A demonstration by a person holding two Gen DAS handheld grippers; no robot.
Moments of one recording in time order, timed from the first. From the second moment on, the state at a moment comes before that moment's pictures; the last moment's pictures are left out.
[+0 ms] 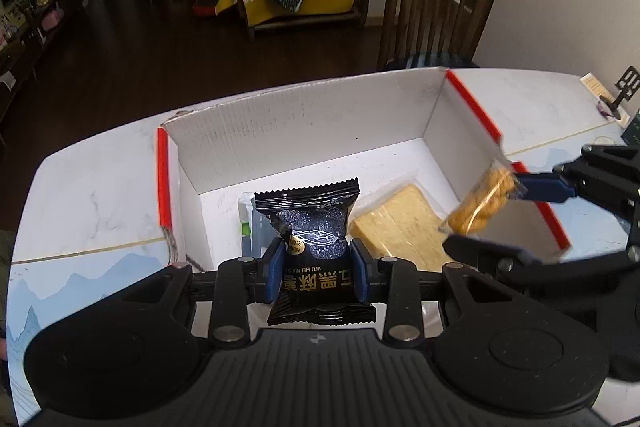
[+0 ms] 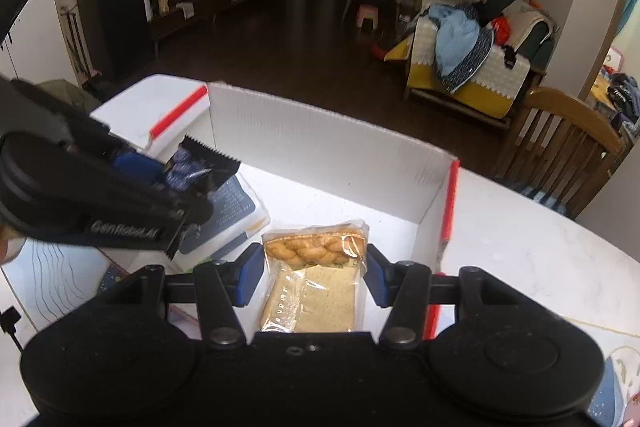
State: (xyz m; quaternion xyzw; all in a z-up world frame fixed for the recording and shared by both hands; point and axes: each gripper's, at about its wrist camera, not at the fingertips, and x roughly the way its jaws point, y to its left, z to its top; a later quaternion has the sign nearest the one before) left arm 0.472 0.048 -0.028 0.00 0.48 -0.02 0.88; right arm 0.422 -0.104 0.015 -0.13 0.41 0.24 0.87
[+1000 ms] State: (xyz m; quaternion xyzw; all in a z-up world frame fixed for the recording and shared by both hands) left arm 0.524 0.038 -0.099 0.01 0.58 -0.04 0.82; right arm 0.457 -0.096 -0.037 -0.12 0.49 0.24 0.83
